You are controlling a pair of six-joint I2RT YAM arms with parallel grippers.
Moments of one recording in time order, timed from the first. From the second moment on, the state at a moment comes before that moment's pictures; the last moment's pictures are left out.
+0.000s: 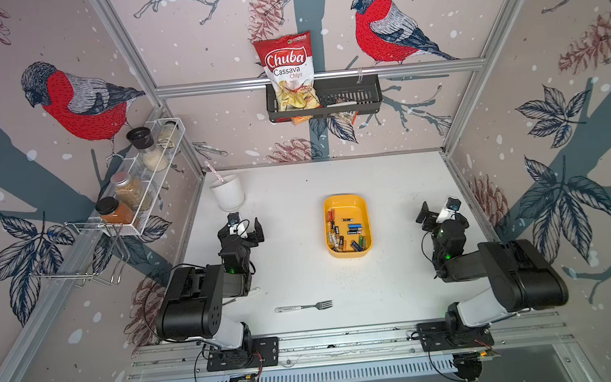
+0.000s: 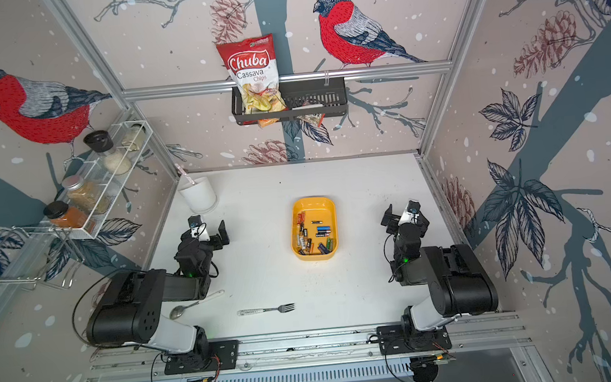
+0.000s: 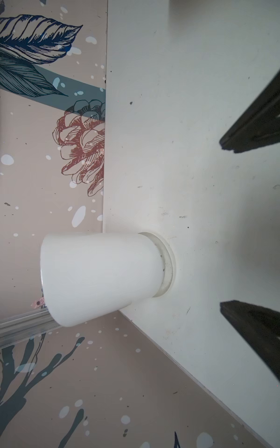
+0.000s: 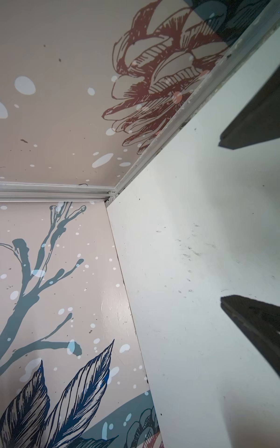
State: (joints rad) left arm -0.02 1.52 0.26 1.07 -0.11 0.00; right arm 0.05 1.51 0.21 1.17 0.31 0.08
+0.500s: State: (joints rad) left arm -0.02 1.52 0.26 1.07 -0.11 0.00; right arm 0.05 1.51 0.21 1.17 0.31 0.08
